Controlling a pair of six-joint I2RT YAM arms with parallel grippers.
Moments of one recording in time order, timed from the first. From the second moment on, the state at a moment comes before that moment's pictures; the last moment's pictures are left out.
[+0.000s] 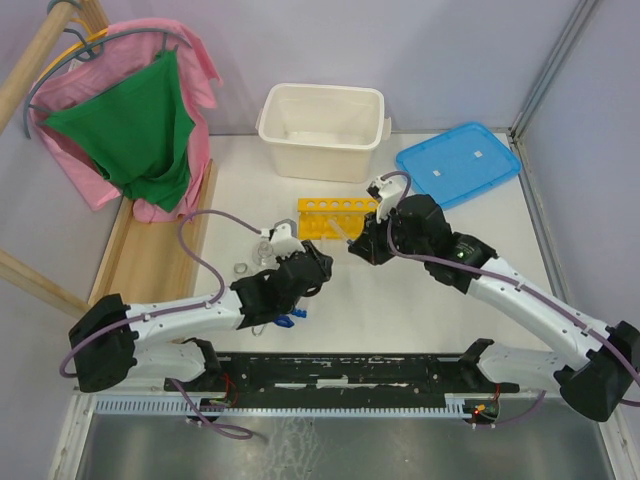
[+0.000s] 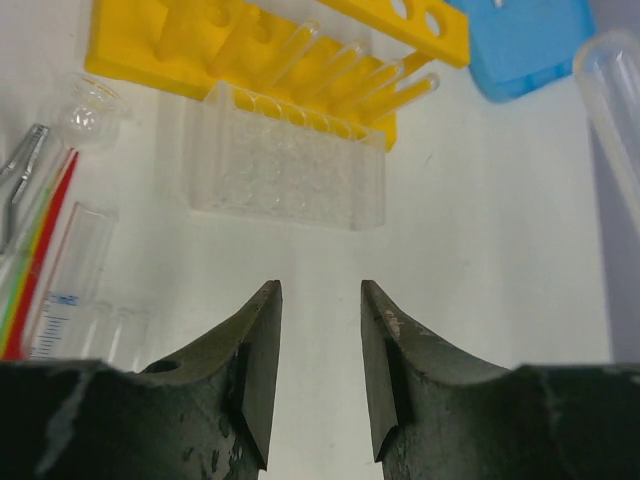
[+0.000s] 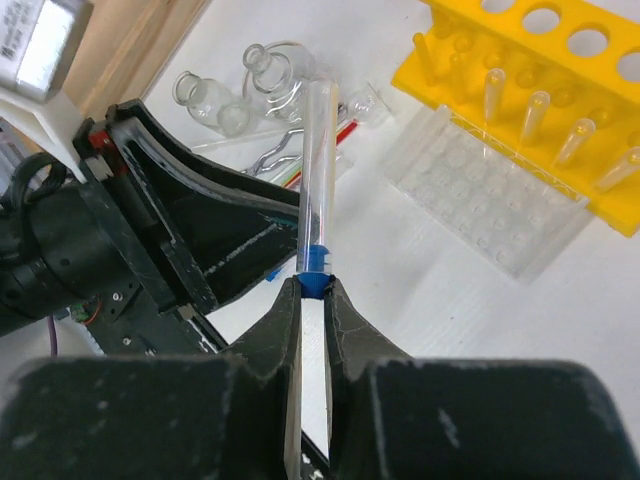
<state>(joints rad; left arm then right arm) -1.07 1.19 0.64 0.02 -0.66 -1.10 0.75 1.12 0.96 -0.32 -0.16 0.35</state>
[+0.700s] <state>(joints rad) -1.83 1.60 0.82 -0.69 -1.39 -1.01 0.75 1.17 1.23 -0.92 -0.24 0.30</state>
